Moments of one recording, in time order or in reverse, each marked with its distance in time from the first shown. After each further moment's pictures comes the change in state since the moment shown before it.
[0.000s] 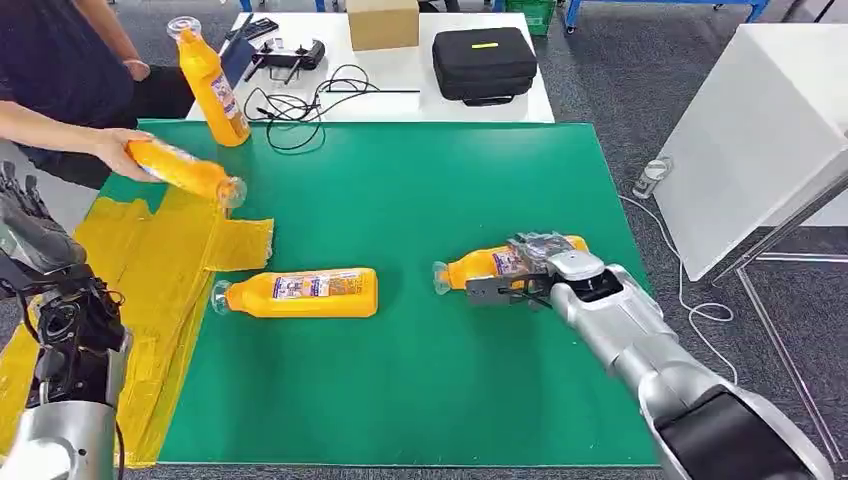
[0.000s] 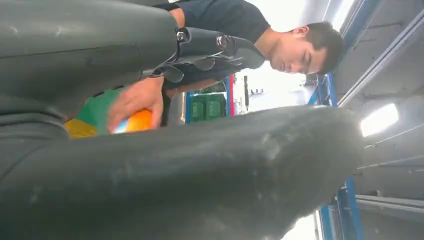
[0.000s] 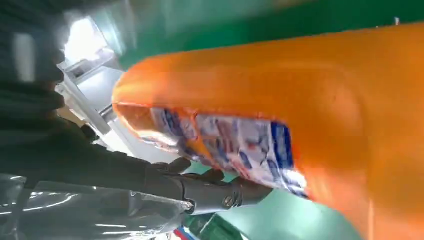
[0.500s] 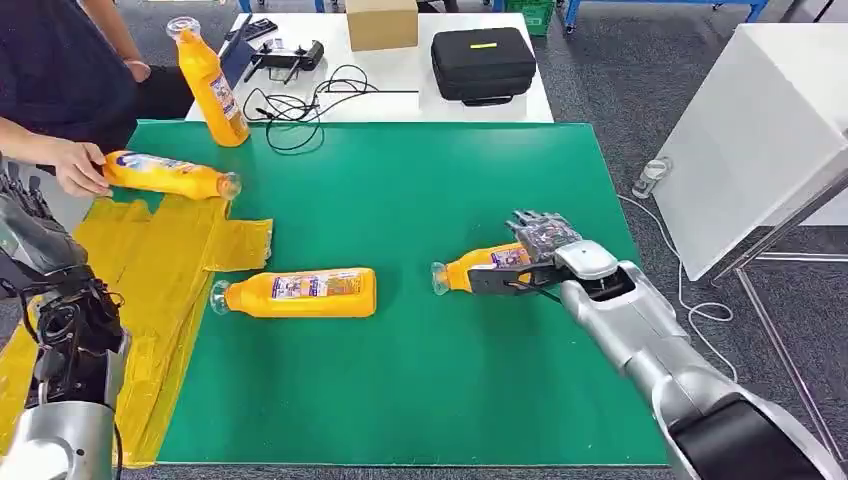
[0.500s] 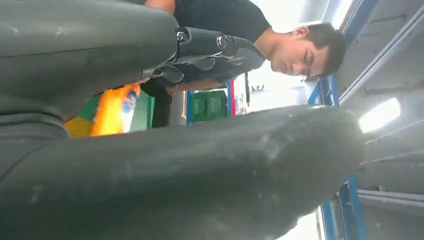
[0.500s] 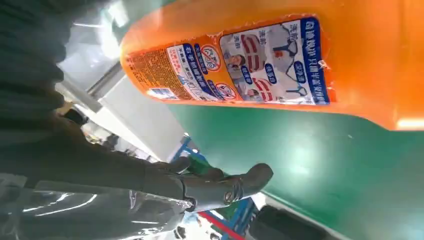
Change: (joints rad) left arm 0.000 0.008 -0.001 0.008 0.000 -0.013 0.000; right arm 0.010 -0.037 -0.024 -0.098 0.008 -0.095 -0.063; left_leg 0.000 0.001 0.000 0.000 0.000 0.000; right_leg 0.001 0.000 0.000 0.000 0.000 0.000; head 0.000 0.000
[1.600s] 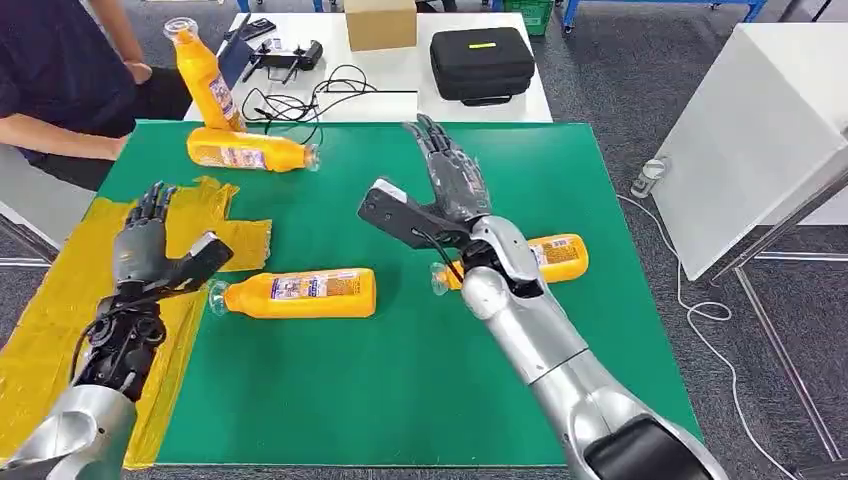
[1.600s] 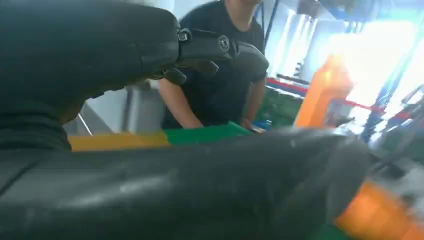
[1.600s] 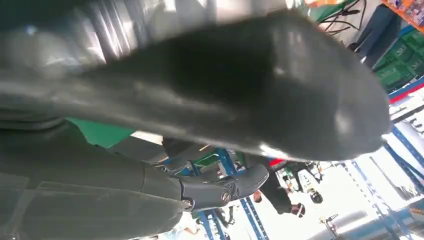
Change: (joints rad) left arm -0.112 0.008 -0.053 0.426 -1.064 0.320 0.167; right arm 0.094 0.322 -0.184 -0.267 -0.298 -0.436 -0.025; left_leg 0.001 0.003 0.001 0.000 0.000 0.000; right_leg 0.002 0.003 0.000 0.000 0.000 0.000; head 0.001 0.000
